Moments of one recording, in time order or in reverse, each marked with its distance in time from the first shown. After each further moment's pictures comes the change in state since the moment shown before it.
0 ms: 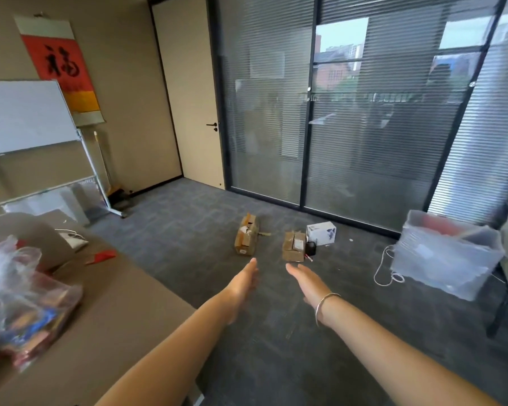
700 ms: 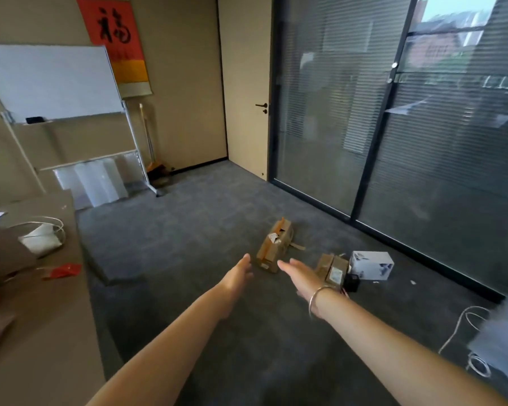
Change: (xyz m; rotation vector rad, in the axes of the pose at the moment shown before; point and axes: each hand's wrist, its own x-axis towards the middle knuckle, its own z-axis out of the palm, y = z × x) left_hand 0.375 0.148 -0.017 -0.178 0.270 -0.057; right_hand 0.422 -0.111 -0.043 -0.171 -0.302 -0.016
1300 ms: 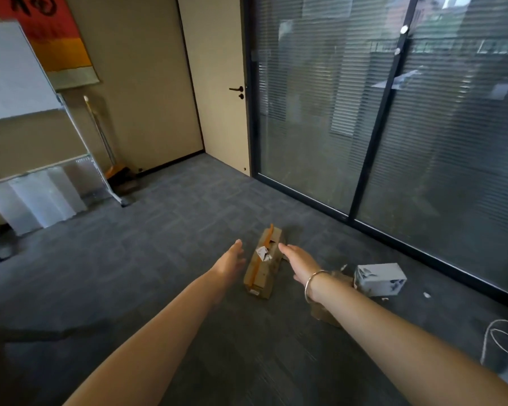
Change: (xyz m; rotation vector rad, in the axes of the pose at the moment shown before) left_hand 0.346 0.189 -0.005 0.013 -0.023 -0.035; right_hand 0.366 -0.107 -0.074 0.086 0.100 0.112
